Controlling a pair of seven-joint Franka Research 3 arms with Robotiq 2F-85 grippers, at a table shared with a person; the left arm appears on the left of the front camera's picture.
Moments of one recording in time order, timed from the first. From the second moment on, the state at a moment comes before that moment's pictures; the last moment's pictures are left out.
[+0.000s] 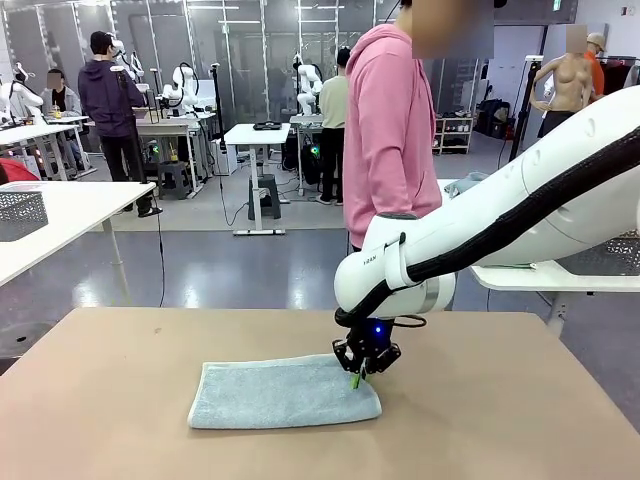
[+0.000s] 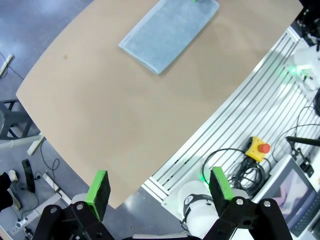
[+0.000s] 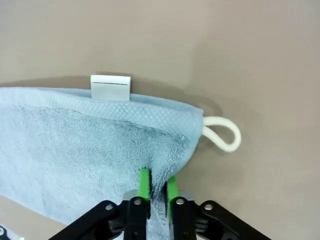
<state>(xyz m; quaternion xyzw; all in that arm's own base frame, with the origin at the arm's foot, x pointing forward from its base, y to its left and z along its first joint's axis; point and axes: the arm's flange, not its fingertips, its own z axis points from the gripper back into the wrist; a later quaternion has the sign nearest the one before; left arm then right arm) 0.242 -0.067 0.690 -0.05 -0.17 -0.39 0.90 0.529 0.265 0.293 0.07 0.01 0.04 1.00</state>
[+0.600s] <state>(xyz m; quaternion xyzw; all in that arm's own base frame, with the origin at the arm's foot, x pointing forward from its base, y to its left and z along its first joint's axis) 0.242 -0.067 0.690 -0.05 -0.17 -0.39 0.90 0.530 0.265 0.296 0.07 0.01 0.04 1.00</state>
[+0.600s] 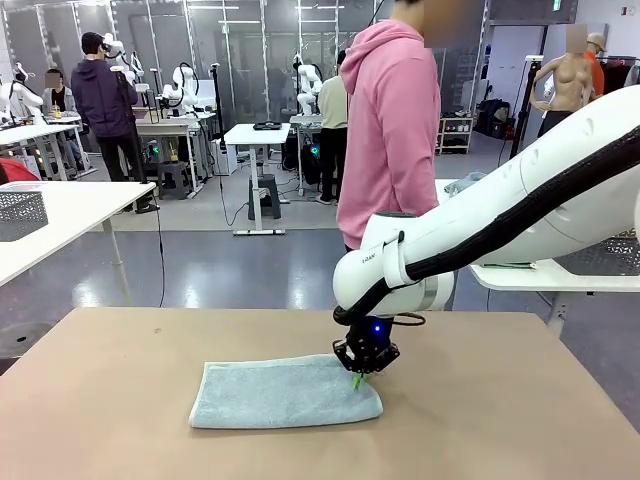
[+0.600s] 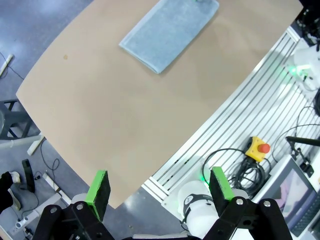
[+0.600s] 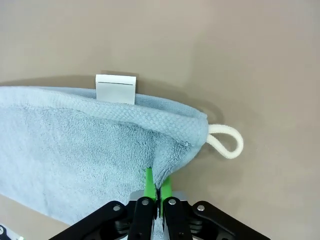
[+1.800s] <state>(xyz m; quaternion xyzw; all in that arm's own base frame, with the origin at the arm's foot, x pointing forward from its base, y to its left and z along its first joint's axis) 0.242 -0.067 0.690 -0.05 -0.17 -0.39 0.90 0.471 0.273 0.418 -0.01 -0.05 0.10 0.99</state>
